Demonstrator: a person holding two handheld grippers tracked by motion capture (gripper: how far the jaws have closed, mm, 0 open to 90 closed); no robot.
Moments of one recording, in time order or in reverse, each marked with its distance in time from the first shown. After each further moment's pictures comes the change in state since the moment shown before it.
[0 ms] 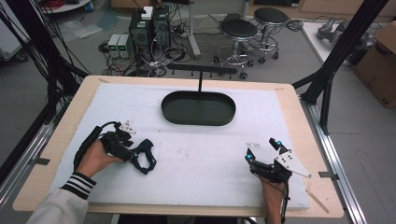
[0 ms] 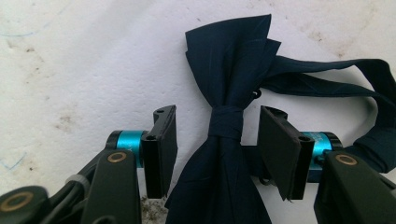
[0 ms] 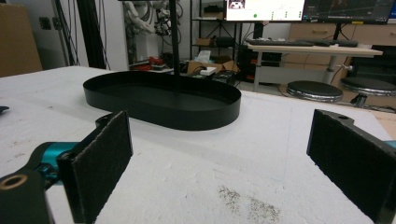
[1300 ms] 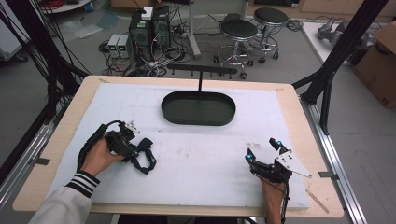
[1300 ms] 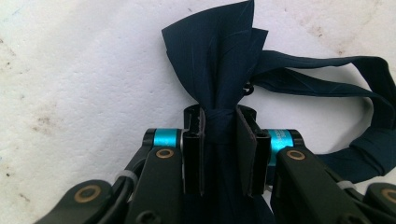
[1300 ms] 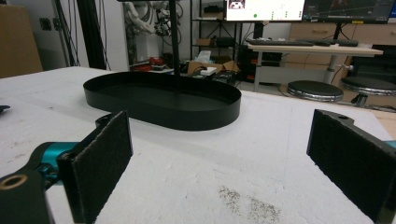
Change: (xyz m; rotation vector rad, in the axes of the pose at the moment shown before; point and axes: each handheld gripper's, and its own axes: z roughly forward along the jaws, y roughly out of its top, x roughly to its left) left arm 0.001 0.008 0.006 0.062 -0.039 -0.030; right arm 0.000 0.000 0.000 -0.001 0.000 0.002
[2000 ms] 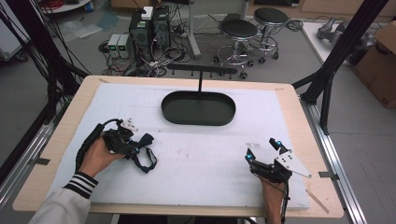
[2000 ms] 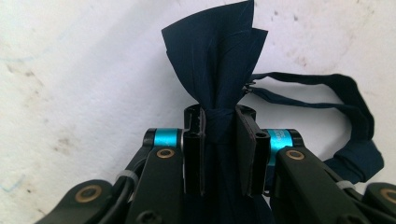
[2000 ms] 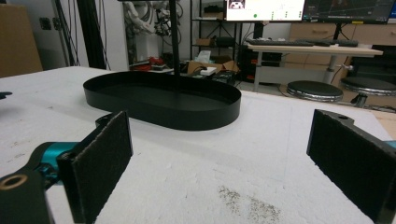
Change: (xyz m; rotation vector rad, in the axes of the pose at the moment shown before) left arm -0.001 0.000 -0.010 -0.121 0.016 0.030; right arm 0.000 0.000 0.000 0.000 -0.001 -0.003
